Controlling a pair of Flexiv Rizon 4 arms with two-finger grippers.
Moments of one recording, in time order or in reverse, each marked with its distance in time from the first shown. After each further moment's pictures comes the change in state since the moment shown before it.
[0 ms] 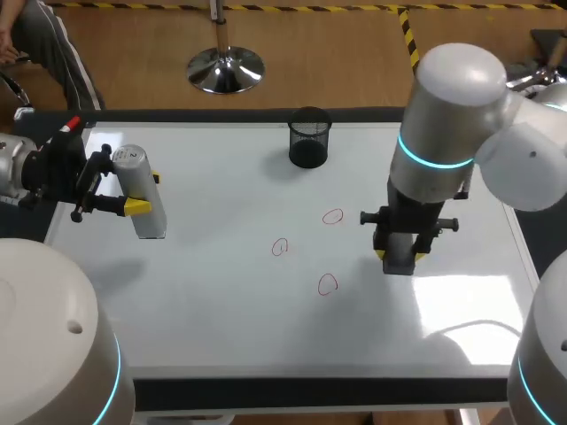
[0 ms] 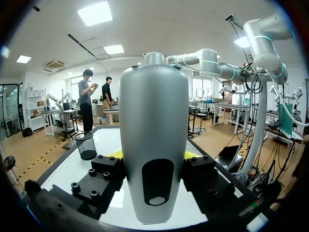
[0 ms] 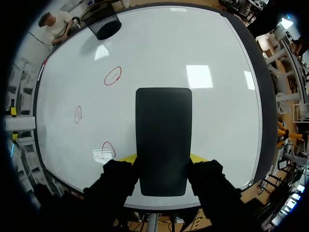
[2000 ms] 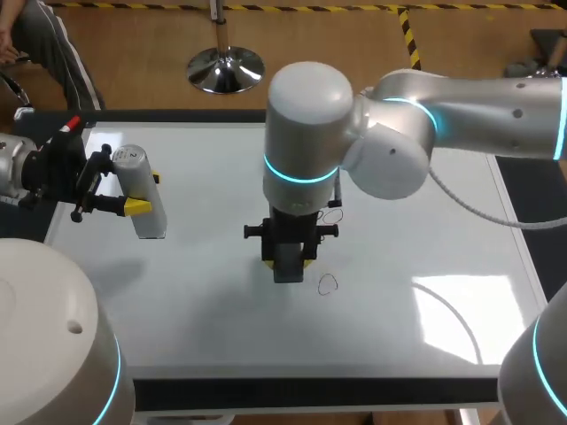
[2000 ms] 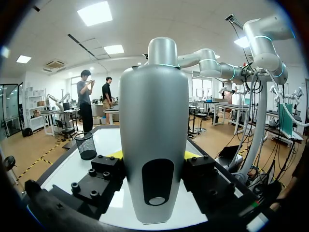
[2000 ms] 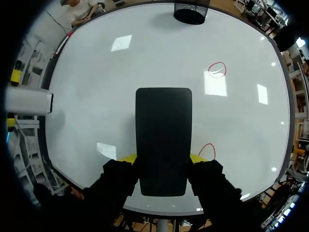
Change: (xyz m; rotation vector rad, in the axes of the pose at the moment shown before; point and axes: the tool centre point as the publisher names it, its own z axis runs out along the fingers) left arm 0.000 0.000 0.000 0.000 0.000 0.000; right arm 0.182 -0.019 0.024 -0.006 0.046 -0.139
